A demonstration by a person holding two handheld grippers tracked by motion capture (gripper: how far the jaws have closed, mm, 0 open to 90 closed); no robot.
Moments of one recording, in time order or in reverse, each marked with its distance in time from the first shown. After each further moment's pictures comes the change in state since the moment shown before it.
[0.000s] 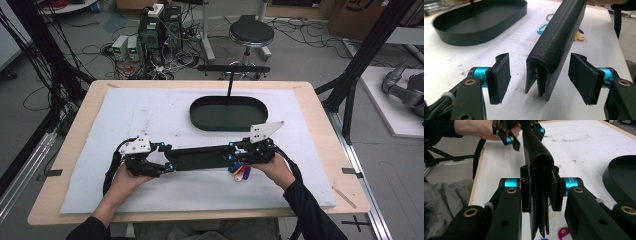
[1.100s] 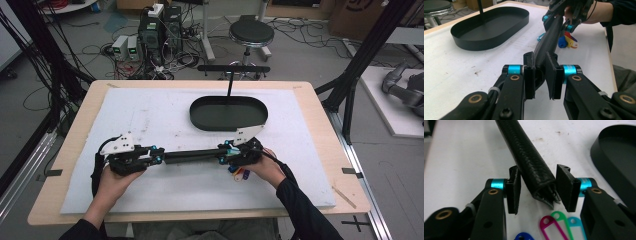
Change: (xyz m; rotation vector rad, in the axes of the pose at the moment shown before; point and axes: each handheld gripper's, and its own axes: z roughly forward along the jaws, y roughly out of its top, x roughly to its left) left arm -0.007 0.013 -0.043 -0.053 0.036 -0.007; right arm -0.010 -0.013 0.039 0.193 -0.168 -0.029
